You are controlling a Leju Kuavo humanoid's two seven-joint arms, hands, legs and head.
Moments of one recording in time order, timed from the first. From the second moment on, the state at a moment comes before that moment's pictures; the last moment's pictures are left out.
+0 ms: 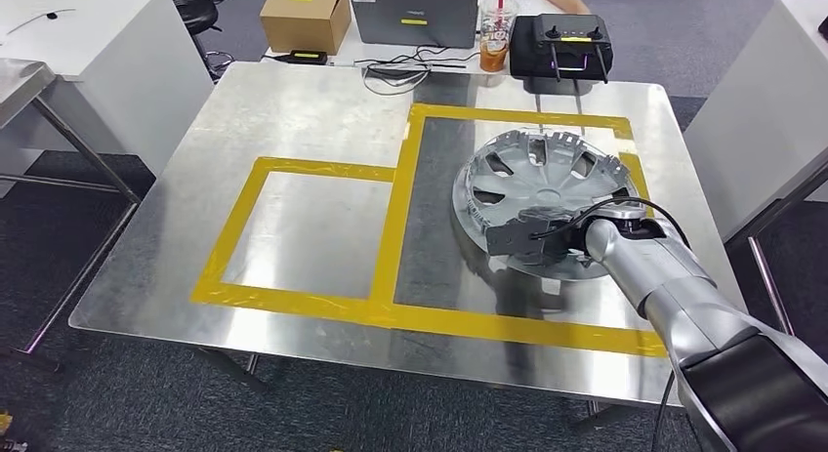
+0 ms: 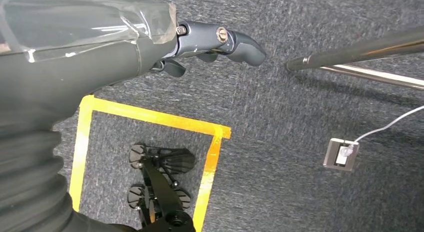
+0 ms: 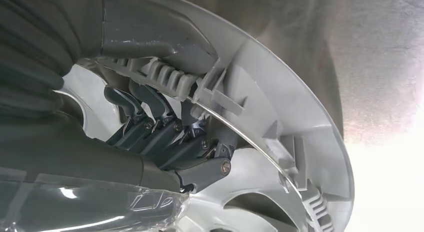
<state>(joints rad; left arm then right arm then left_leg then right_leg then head) -0.05 -0.26 1.47 -0.93 -1.09 -0.75 -0.57 -0.95 -0.19 0.82 -0.52 0.80 0.41 -0.30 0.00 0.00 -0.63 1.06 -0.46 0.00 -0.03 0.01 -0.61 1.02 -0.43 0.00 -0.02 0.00</state>
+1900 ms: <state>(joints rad) 0.08 -0.35 1.34 -1.14 -0.86 -0.77 -0.48 -0.05 0.00 -0.23 -2.03 0.88 -0.20 -0.54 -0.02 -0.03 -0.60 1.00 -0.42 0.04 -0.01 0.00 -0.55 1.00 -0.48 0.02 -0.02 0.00</state>
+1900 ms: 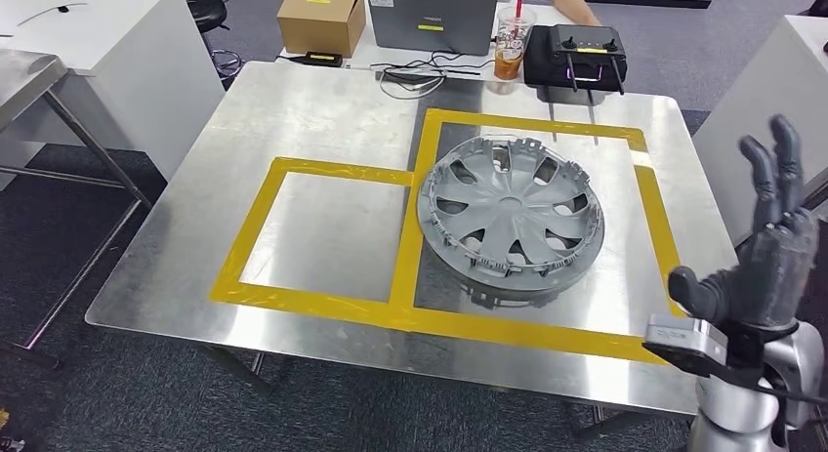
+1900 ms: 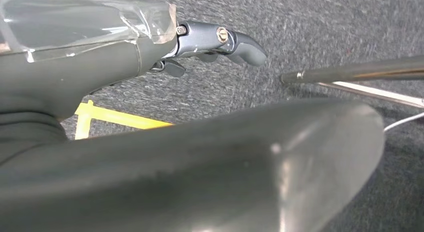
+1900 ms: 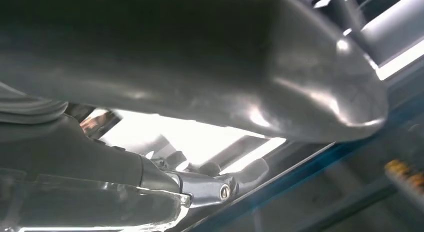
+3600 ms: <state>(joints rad) 0.28 -0.37 0.94 -1.22 -0.50 -0.61 -0.20 0.17 0.18 -1.06 -1.00 1.57 0.66 -0.28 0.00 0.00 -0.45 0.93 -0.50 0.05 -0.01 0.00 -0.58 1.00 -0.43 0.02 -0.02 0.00</state>
